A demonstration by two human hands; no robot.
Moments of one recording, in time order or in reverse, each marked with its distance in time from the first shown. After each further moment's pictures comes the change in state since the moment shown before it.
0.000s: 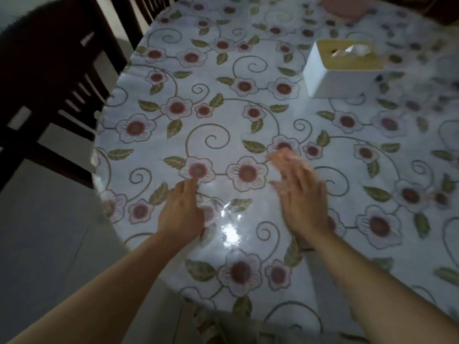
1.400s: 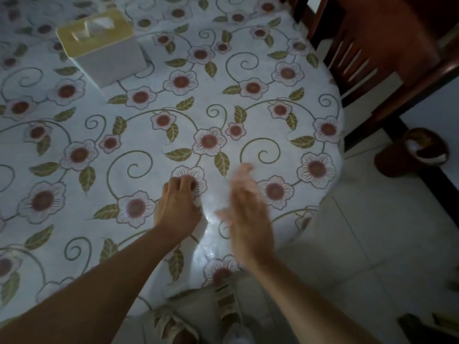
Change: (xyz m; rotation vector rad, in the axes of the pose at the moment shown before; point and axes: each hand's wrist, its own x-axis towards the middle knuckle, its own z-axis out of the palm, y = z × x) left_hand -0.082 0.292 0.191 0.214 -0.226 0.478; right_hand -0.193 0.209 -0.037 0.263 0.297 0.335
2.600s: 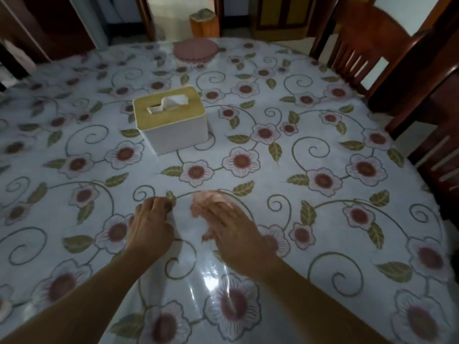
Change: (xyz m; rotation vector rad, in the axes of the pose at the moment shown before) left_hand 0.151 -0.117 -0.083 0.062 0.180 -0.285; right_hand 0.224 -0.054 0.090 0.026 -0.240 -0.632
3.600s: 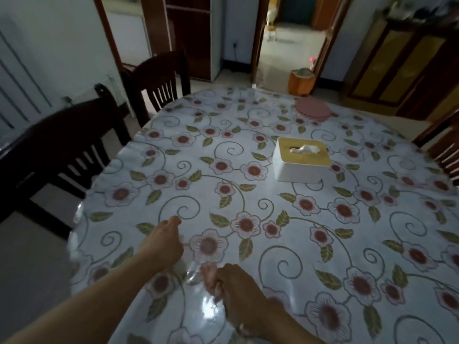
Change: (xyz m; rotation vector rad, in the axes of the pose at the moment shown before) left_hand -0.122 -0.196 -0.127 -0.168 -0.128 -0.385; right_hand 0.021 -0.244 0.024 0.378 -0.463 -0.024
